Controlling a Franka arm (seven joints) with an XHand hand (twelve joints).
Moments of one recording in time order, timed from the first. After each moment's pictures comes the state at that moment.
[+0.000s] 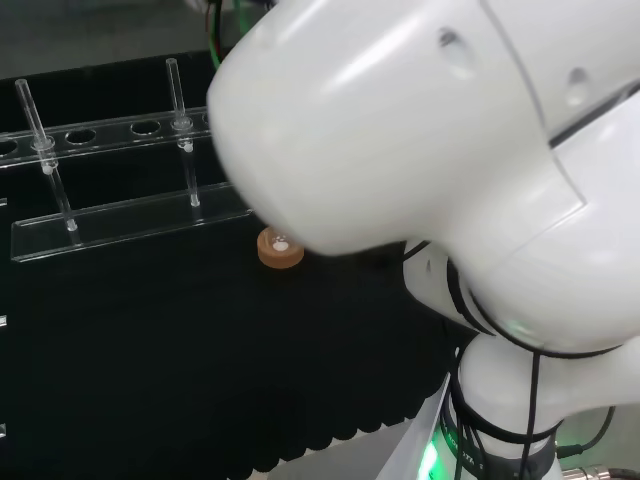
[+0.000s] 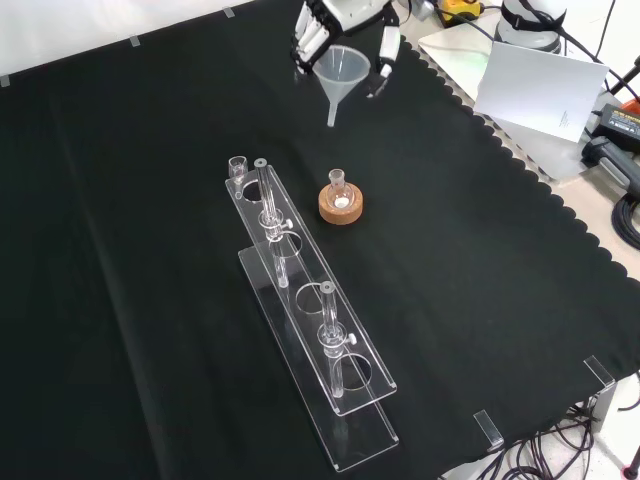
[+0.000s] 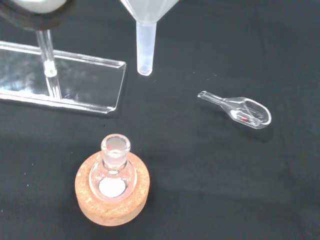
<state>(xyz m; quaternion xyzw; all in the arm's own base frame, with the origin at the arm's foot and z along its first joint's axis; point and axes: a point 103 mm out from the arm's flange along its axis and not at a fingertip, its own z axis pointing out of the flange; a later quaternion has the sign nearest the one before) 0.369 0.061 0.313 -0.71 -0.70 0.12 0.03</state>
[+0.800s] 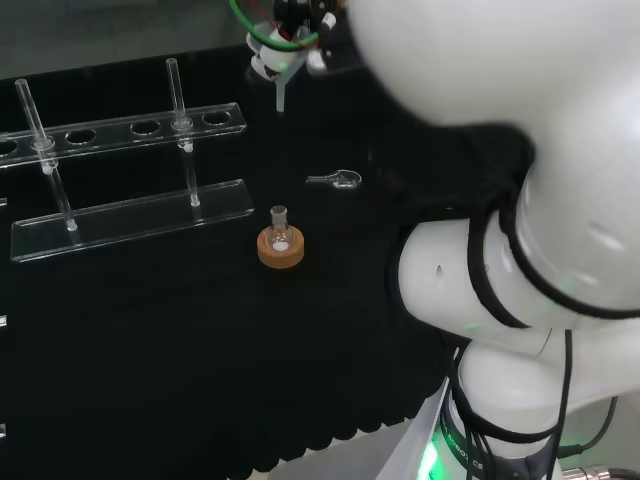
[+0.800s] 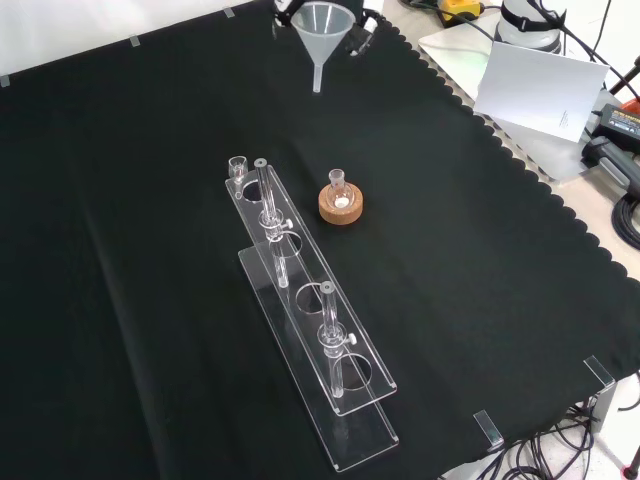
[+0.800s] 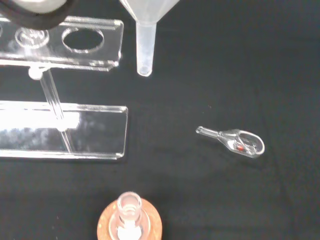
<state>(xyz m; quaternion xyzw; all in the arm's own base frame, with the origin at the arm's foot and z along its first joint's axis) 0.394 0.062 0.384 -0.73 -0.68 0.09 0.07</state>
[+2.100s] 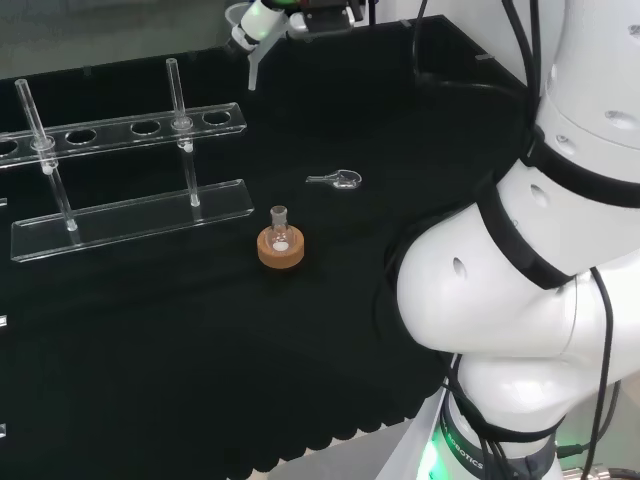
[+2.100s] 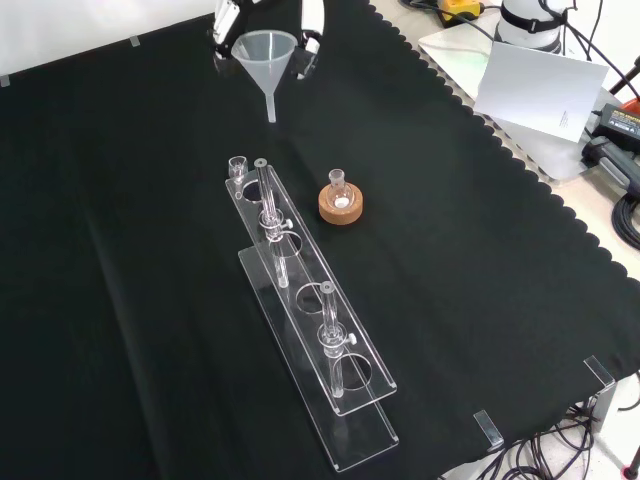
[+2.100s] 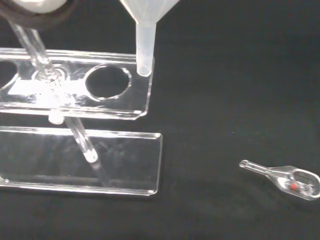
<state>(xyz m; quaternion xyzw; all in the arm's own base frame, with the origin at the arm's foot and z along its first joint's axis) 0.484 0.064 0.371 -0.69 -0.71 0.08 0.12</state>
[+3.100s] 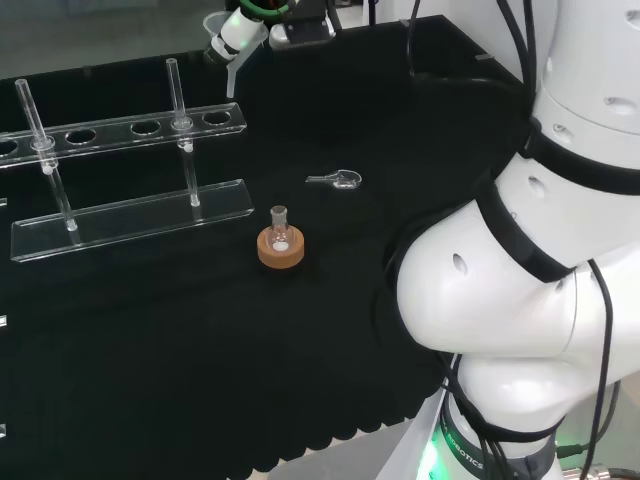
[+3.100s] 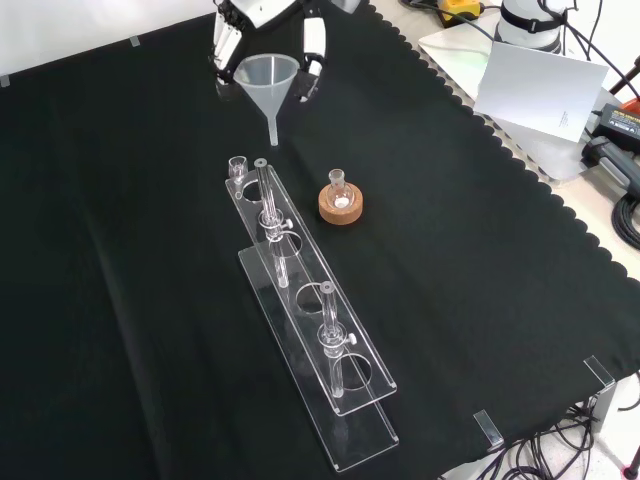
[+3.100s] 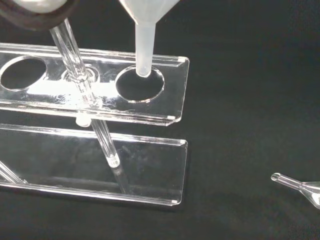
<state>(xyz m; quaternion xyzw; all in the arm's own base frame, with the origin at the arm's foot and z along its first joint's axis) 0.498 0.086 0.356 -0.67 -0.73 0.08 0.12</state>
